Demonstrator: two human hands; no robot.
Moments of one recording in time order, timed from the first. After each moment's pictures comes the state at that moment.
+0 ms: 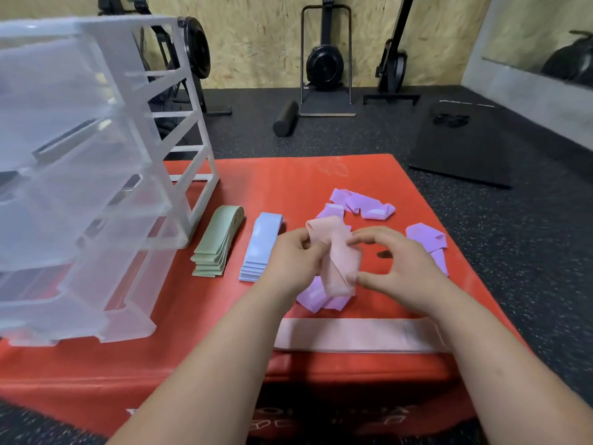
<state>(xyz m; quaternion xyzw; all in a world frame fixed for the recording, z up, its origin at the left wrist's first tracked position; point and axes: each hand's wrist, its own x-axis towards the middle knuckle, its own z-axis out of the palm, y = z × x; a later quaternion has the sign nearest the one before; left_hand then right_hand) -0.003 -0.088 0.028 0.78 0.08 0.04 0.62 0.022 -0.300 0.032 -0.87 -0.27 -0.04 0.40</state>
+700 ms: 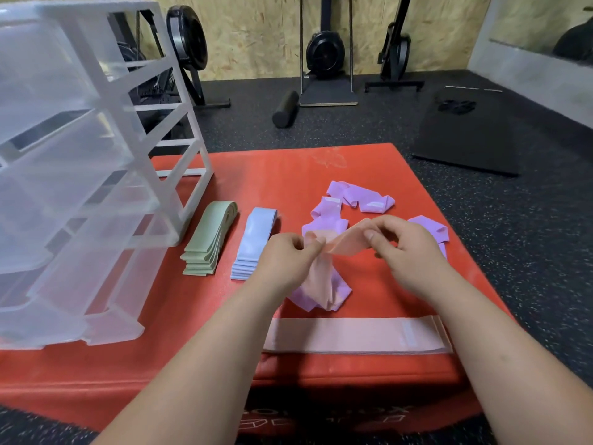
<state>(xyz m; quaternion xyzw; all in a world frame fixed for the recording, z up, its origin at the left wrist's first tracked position) 0.020 -0.084 0.007 0.85 0.13 0.02 0.52 0.054 -0.311 0.018 -0.86 -0.20 -0.06 0.46</state>
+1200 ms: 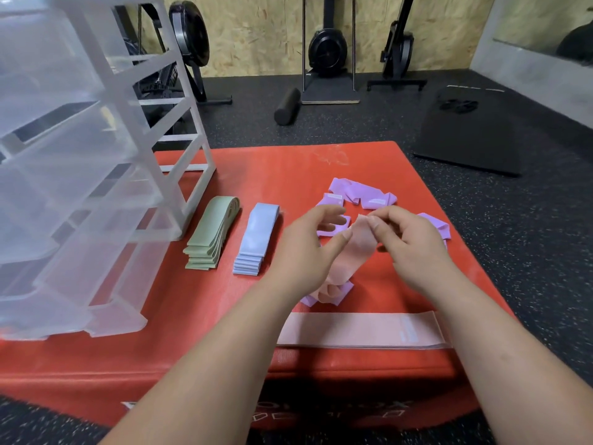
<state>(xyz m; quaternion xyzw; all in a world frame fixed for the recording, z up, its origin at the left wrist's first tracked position) 0.004 -0.107 0.027 0.85 -0.05 0.12 0.51 0.049 -0.305 0.022 -0.83 -0.19 -0.08 0.52</state>
